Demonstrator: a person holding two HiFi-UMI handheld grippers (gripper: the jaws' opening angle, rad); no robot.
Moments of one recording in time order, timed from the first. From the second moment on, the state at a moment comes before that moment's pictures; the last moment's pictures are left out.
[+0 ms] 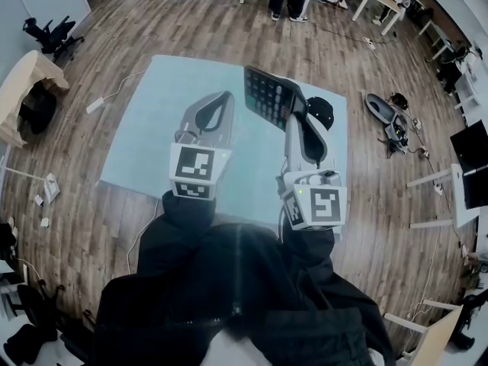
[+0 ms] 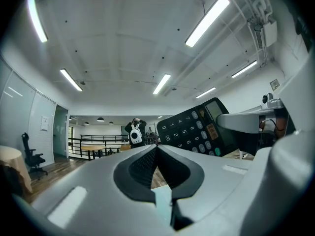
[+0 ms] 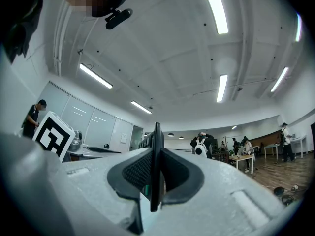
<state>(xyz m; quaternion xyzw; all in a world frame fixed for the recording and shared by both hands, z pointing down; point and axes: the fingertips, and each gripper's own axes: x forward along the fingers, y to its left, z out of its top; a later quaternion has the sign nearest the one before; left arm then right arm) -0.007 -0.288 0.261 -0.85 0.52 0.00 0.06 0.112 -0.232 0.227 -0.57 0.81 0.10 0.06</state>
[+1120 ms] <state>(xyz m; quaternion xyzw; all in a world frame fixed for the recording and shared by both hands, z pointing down) -0.004 -0.283 0.263 -0.86 0.51 0.00 0.05 0.110 -0.228 0.228 -0.56 0.82 0.10 0.05</state>
